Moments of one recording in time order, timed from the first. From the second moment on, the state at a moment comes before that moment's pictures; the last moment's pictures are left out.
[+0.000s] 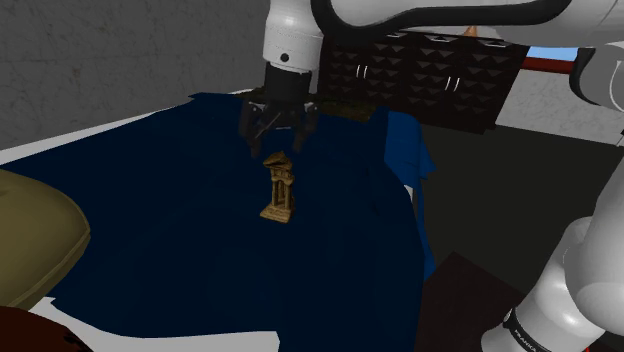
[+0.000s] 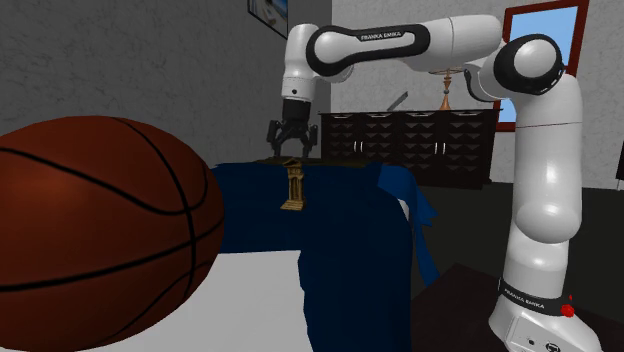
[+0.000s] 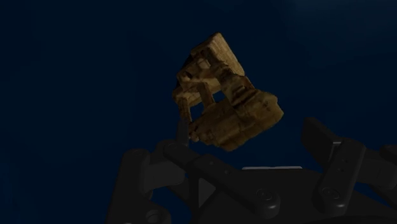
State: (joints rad) arm 0.16 0.09 0.49 -1.58 -0.05 1.79 0.73
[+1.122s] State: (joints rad) arm 0.16 0.09 0.49 -1.64 -0.05 1.84 0.73
